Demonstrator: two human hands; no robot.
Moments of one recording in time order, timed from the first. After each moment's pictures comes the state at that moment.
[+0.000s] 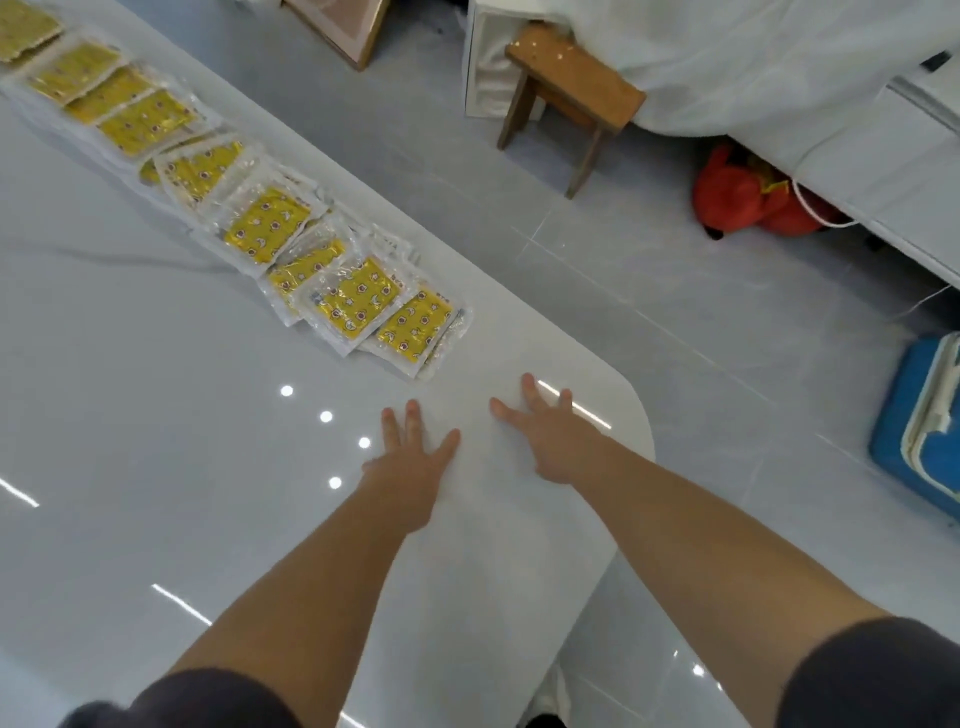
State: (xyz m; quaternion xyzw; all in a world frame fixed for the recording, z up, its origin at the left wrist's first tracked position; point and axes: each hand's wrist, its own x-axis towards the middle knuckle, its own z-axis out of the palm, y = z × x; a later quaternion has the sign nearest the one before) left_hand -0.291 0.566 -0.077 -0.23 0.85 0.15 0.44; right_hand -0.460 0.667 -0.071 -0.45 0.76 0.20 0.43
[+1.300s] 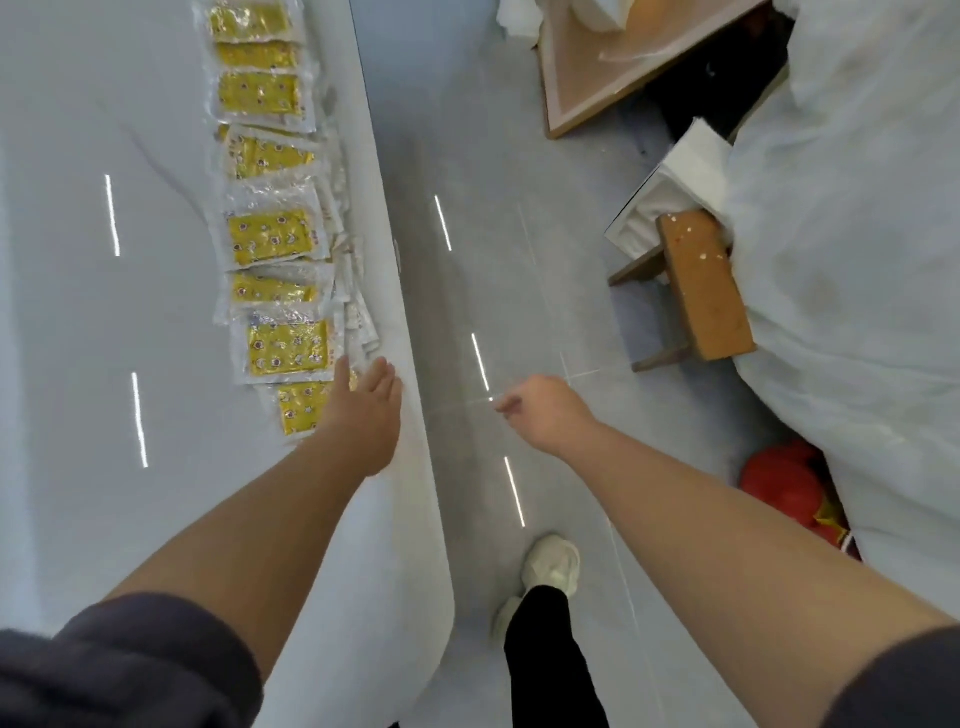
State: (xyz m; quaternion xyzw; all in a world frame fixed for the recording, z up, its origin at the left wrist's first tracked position) left_hand -0.492 0.483 -0.047 -0.44 0.78 0.08 0.44; right_hand -0.708 0.471 -0.062 -0.64 0.65 0.16 0.37
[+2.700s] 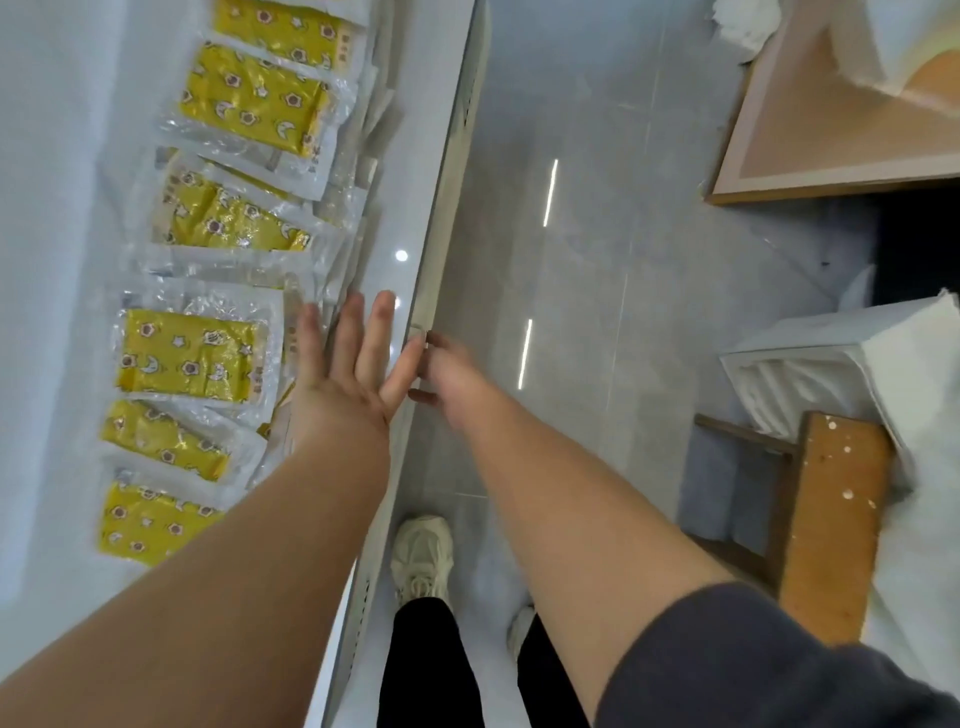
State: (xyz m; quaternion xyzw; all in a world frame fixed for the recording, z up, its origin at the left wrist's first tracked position) left_hand -0.518 0.259 -0.098 -0.60 0.56 0.18 0.54; right_hand -0.580 0.204 -0.220 -0.24 0.62 0.00 0.75
